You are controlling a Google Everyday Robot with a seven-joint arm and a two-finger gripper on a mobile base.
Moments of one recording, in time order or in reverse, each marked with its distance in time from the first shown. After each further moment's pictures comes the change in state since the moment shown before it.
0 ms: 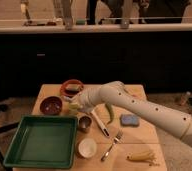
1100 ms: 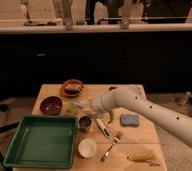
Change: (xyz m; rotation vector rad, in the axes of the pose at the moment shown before) arm 0.035 0.023 -0.064 -0.003 0.049 0.001
